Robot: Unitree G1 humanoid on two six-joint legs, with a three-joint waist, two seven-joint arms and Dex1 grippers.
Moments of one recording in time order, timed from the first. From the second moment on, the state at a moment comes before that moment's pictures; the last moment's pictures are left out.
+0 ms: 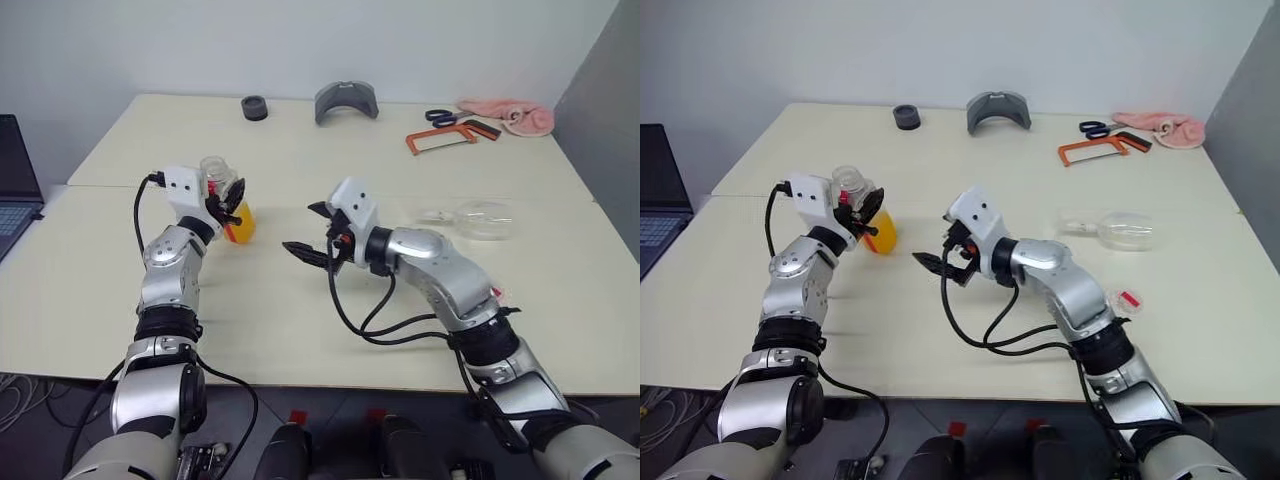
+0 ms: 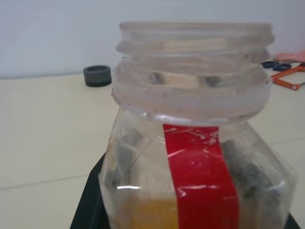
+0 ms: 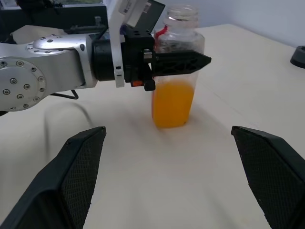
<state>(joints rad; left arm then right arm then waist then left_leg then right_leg) -0.75 0.41 0.26 0.73 -0.22 -0.10 -0.48 -0.76 -0.17 0.34 -0.03 0.25 0.58 0.59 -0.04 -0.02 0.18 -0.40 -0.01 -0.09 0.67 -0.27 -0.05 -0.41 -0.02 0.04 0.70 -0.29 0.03</state>
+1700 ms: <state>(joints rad) -0.18 0.32 0.19 0.20 -0.20 -0.04 -0.35 -0.31 -0.17 0.17 -0.36 0.28 0.84 0.44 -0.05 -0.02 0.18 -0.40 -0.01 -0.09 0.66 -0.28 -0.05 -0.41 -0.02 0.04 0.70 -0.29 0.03</state>
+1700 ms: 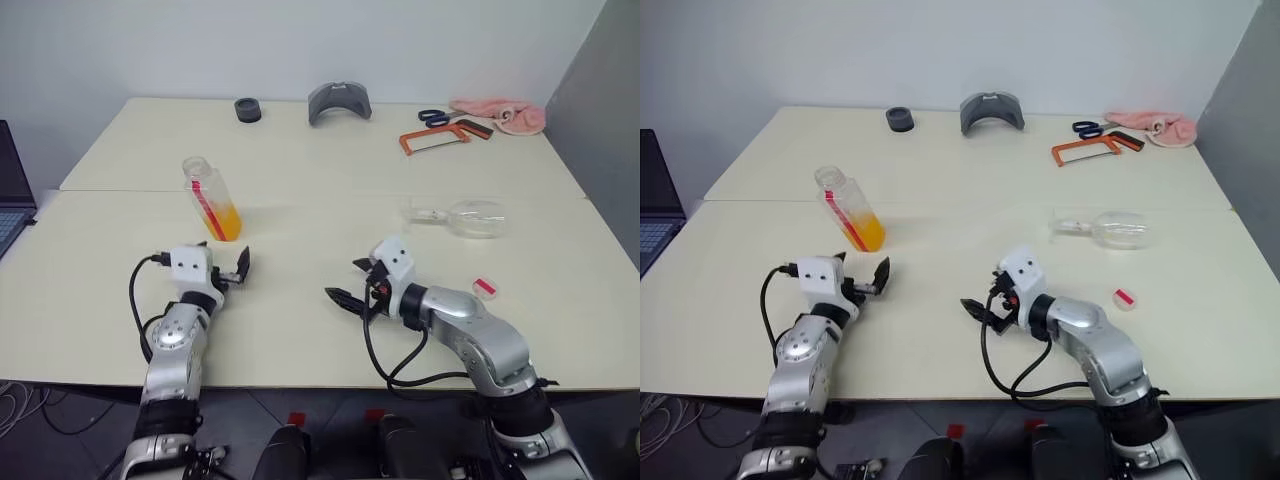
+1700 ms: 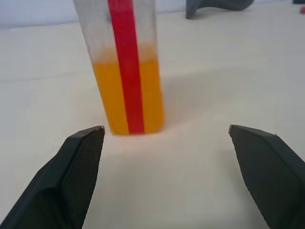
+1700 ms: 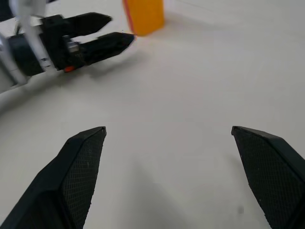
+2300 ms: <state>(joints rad) -0.24 0.49 -0.01 0.01 -0.38 0.16 -0.96 -0.44 0.16 -0.38 -0.09 0.68 0.74 -0.18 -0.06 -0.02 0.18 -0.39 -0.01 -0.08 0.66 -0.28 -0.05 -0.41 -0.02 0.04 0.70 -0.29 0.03</state>
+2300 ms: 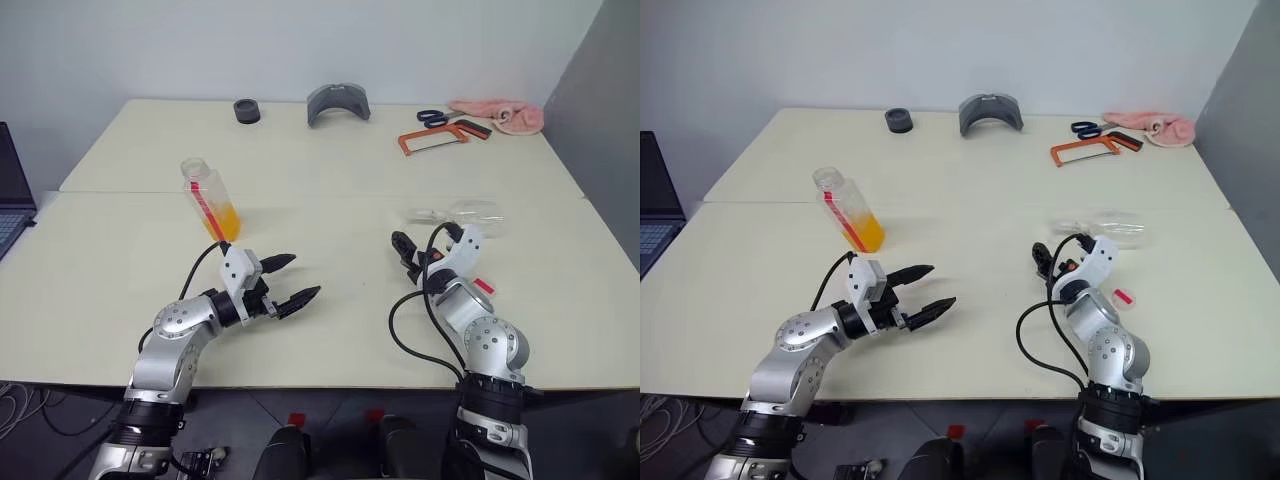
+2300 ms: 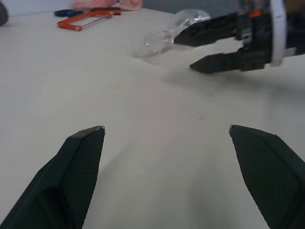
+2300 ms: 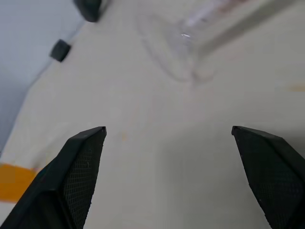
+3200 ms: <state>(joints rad) -0.32 0.50 -0.04 0.10 -0.36 0.14 -1.07 -0.87 0.13 -0.57 0.62 0.94 0.13 -0.24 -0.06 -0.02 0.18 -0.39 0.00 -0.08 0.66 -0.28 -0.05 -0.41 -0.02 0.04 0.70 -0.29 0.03</state>
